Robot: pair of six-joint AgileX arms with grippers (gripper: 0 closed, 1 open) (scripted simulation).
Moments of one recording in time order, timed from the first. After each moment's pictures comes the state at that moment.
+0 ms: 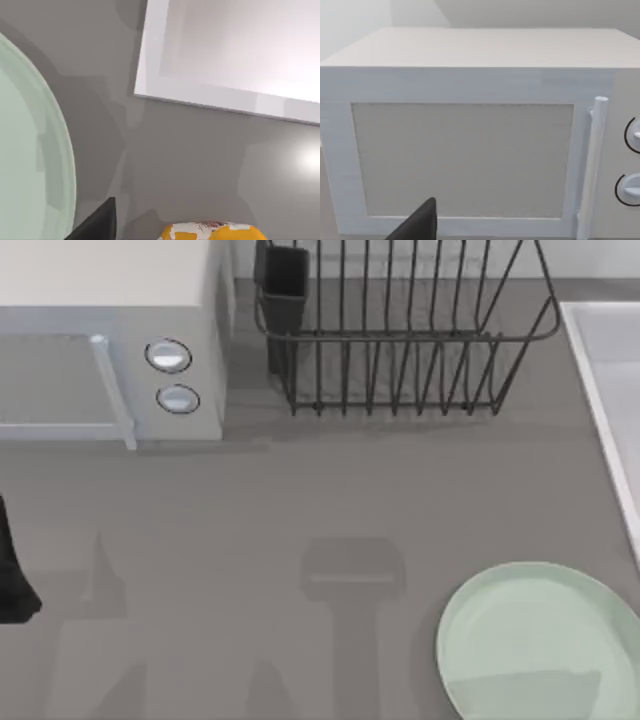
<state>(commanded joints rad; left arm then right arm) 0.00 0.00 0.00 0.00 0.00 0.00 -0.07 0.82 0.47 -0.64 0.00 -0.23</state>
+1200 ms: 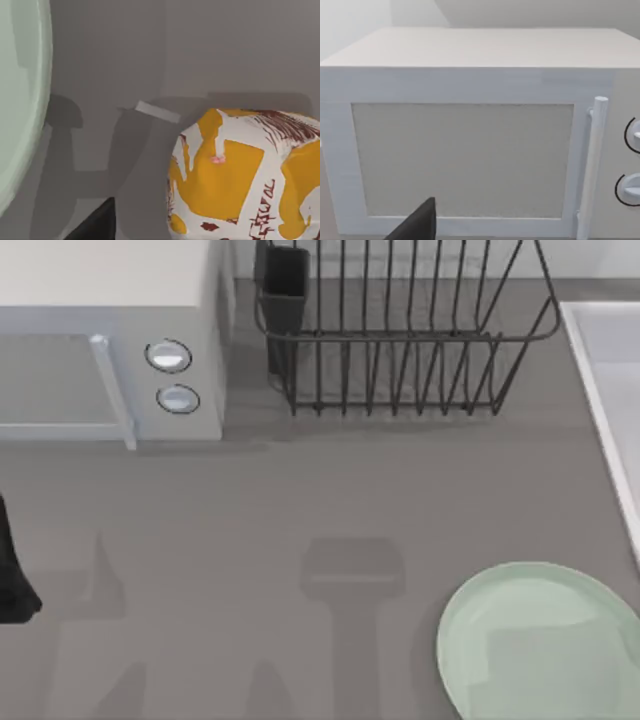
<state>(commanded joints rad) 0.00 0.00 0.00 0.00 0.00 0.00 -0.11 1.39 0.64 -0.82 0.00 -0.35</state>
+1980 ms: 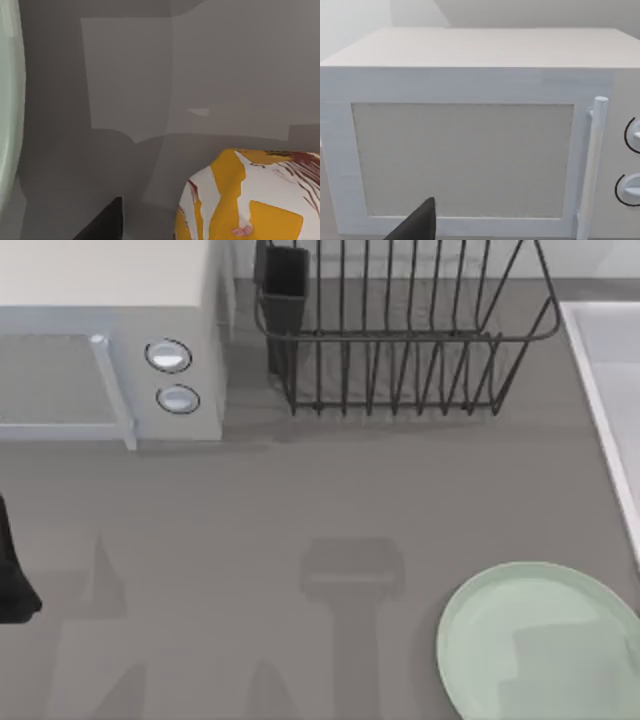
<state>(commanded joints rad) 0.00 0.00 0.00 0.00 0.00 0.00 -0.11 1.51 0.52 -0.58 0.00 -0.35</state>
